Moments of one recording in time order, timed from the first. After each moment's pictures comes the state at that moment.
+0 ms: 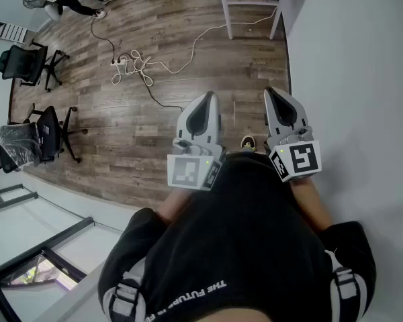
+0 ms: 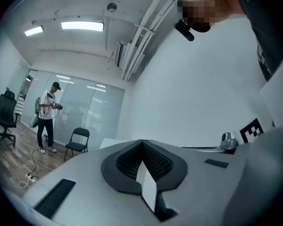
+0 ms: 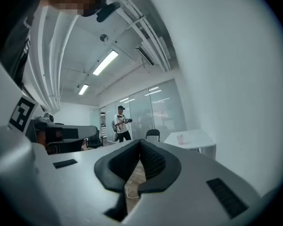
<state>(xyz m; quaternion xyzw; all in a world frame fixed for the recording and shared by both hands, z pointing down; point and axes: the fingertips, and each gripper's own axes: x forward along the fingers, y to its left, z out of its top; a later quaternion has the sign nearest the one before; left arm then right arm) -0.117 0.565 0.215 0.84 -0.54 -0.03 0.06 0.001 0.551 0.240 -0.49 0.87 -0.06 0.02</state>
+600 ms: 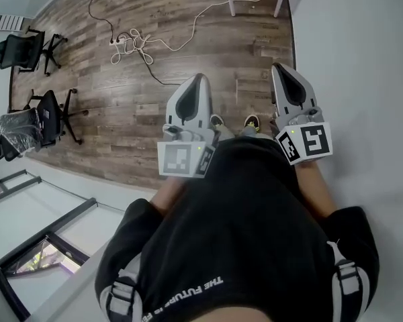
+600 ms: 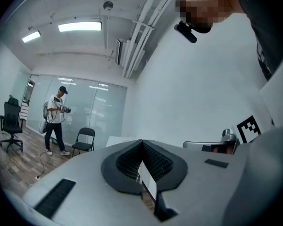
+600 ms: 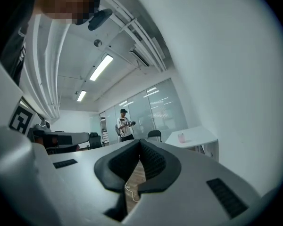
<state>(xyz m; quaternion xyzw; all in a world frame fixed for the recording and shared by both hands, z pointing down) -0.128 0.556 0.222 0.82 -0.56 -0.01 0.05 0.017 0.530 0.246 -0.48 0.87 -0.08 0.06</state>
